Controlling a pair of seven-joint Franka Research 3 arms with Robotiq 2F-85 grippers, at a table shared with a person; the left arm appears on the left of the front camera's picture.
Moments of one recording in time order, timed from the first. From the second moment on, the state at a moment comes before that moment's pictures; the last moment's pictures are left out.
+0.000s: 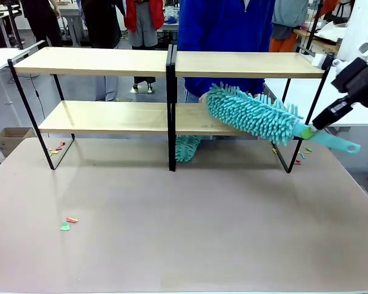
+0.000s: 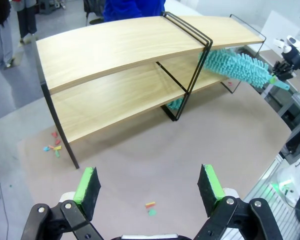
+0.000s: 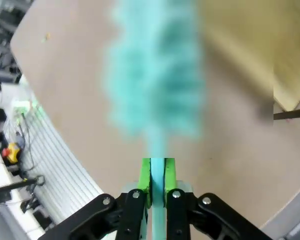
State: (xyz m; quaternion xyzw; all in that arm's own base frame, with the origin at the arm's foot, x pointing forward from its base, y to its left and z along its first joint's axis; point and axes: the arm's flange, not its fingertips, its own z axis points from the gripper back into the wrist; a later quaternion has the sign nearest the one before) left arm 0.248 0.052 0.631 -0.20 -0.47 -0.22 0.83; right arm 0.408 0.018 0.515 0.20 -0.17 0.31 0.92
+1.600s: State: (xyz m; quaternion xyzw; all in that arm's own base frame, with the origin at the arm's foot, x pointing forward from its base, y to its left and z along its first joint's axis) left arm 0.248 0.052 0.631 -0.20 -0.47 -0.22 0.83; right arm 0.372 0.085 0.537 -0.10 -0.07 0.11 0.99
